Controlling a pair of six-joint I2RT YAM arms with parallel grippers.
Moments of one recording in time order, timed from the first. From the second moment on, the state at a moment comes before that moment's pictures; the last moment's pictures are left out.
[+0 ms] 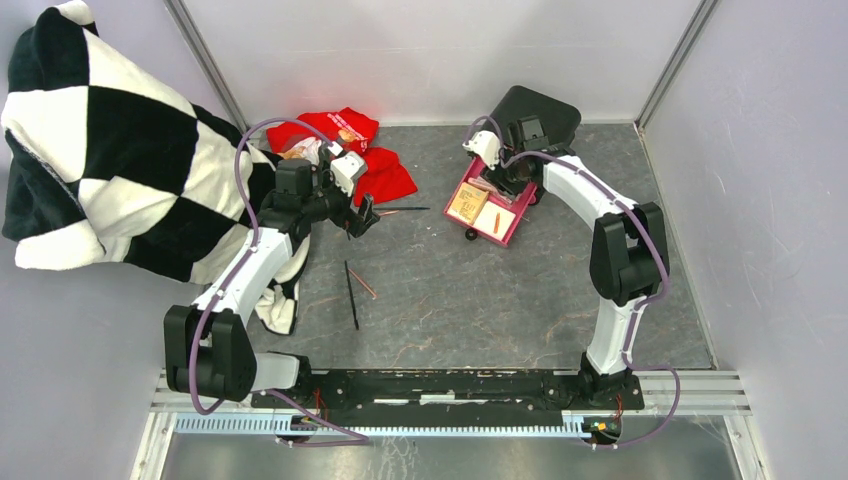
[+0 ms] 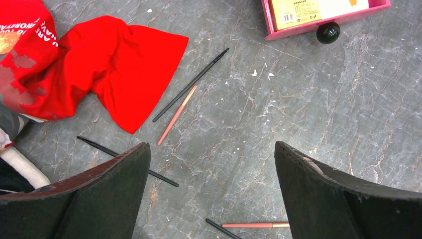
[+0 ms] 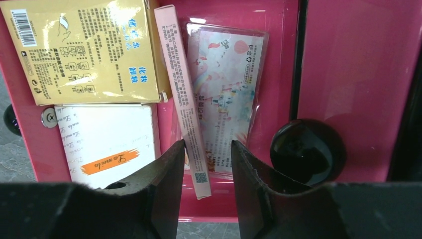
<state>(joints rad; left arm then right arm) -0.15 1.32 0.95 -0.21 0.56 0.39 0.31 1.93 1.56 -0.56 -0.15 -0.70</state>
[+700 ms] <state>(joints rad) -0.15 1.31 0.95 -0.21 0.56 0.39 0.28 1.96 1.62 -0.59 -0.19 -0.69</state>
